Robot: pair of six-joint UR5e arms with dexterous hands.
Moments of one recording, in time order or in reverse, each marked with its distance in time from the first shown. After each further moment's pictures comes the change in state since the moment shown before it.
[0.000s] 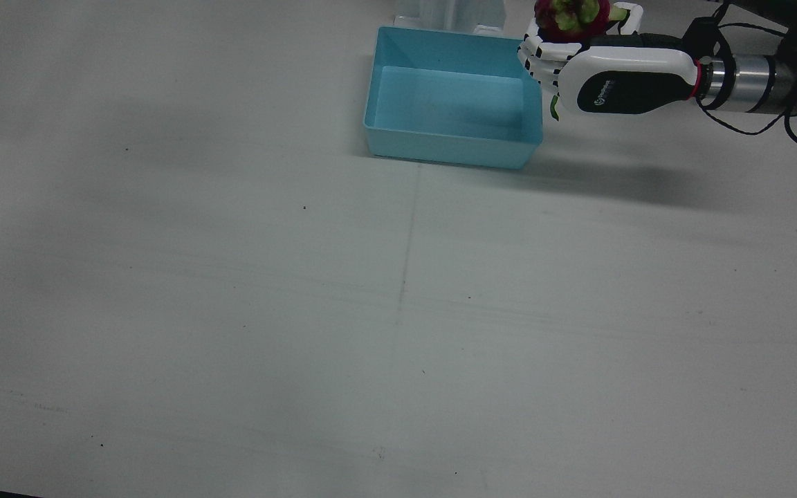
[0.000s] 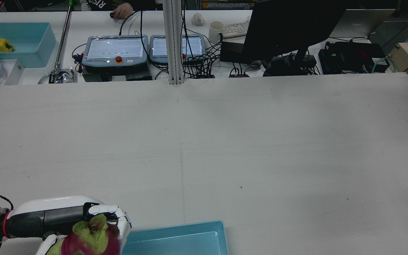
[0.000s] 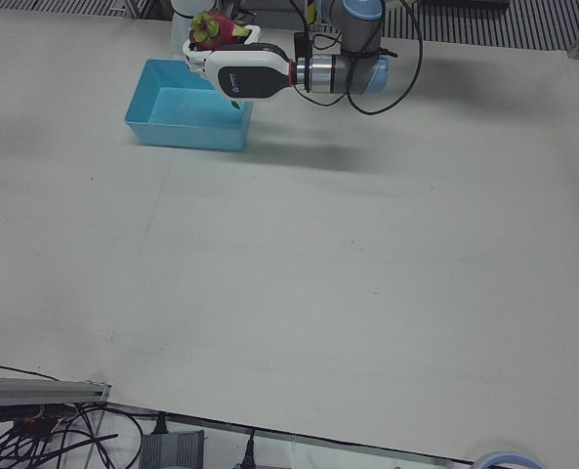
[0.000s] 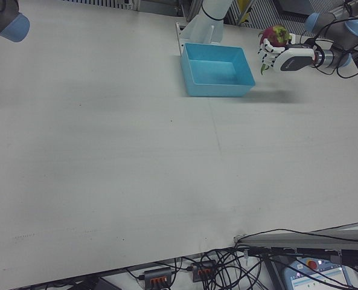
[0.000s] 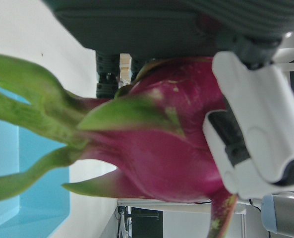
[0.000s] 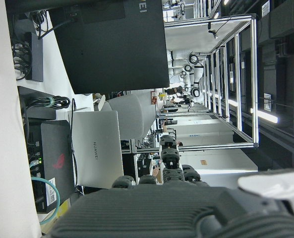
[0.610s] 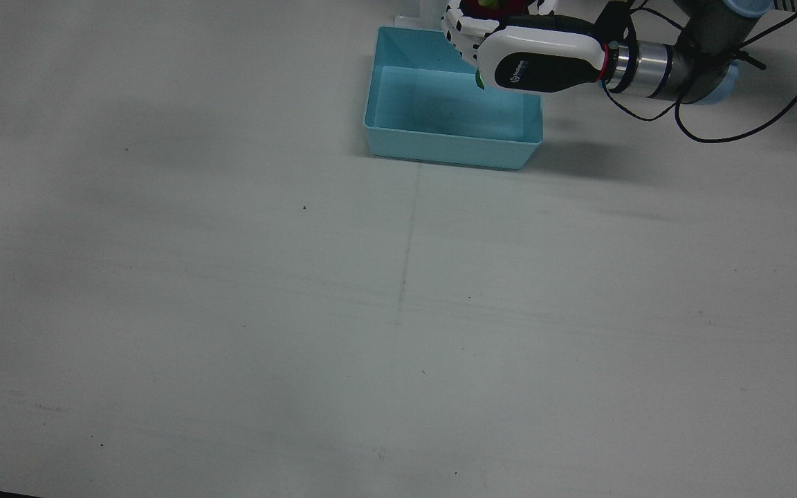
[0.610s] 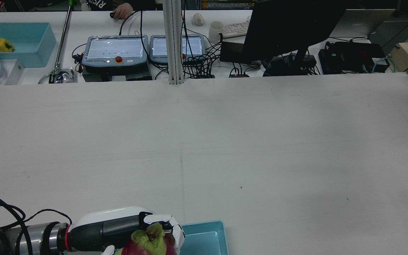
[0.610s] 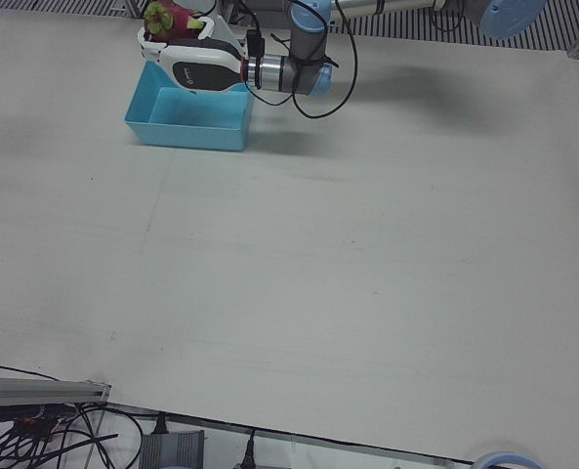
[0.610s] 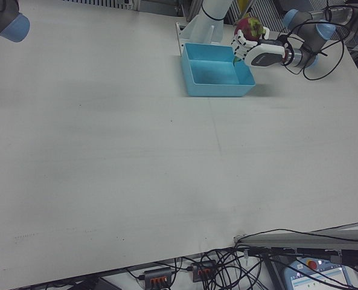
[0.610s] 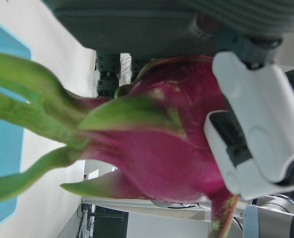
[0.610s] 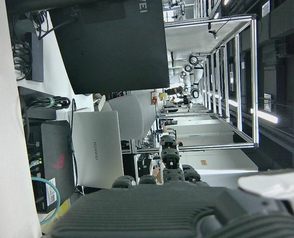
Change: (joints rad) left arm 0.182 -0.189 0.089 0.028 -0.166 -0.010; right arm 0.000 0.000 0.000 0.000 0.000 0.000
